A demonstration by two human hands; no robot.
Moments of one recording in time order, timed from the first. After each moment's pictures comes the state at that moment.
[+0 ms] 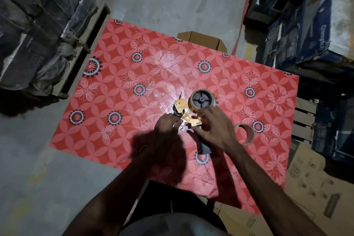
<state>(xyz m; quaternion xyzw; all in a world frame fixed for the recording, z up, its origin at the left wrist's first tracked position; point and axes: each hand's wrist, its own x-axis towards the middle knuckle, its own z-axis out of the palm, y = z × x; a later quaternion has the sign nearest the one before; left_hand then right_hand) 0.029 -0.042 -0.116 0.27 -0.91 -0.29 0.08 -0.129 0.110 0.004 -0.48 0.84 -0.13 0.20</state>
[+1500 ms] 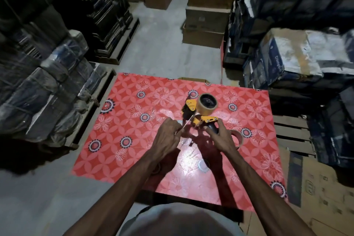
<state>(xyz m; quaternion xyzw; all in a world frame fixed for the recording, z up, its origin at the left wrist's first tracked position) 0.060 -0.023 0.072 0.19 -0.91 -0.33 0.17 -0.091 0.162 0.057 -0.19 0.86 -0.40 0.27</state>
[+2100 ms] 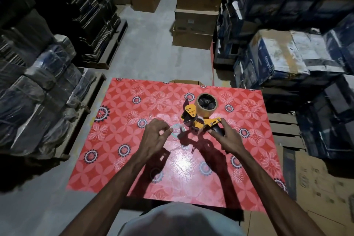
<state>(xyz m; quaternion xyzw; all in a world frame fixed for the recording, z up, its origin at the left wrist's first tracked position) 0.077 -0.078 0.076 0.22 -0.88 -0.39 0.15 -0.089 0.166 0.097 -0.18 0.89 -0.34 0.25</state>
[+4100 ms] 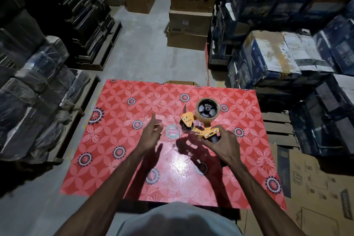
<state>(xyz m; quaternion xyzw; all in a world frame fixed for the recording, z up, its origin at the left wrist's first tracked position) 0.063 -0.085 0.055 0.30 -0.77 -0.56 0.02 -0.070 0.176 0.081 -0.21 0.93 -0.29 0.10</state>
